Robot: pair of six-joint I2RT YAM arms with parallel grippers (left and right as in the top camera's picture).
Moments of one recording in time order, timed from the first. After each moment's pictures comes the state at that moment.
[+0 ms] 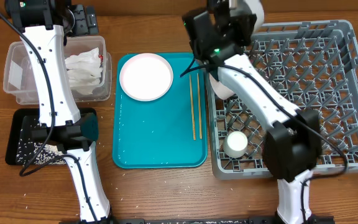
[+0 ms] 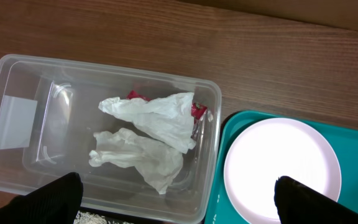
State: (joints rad) left arm 0.09 2.41 3.04 -1.65 -0.09 -0.10; right arm 0.51 2.15 1.89 -0.51 1.34 -0.09
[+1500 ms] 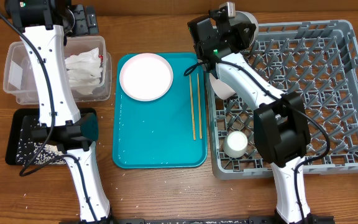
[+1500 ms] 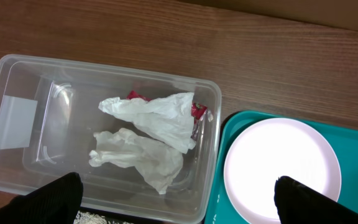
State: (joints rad) left arm 0.09 2.41 3.04 -1.65 -0.09 -0.10; right arm 0.45 2.28 1.89 -0.42 1.31 -0.14
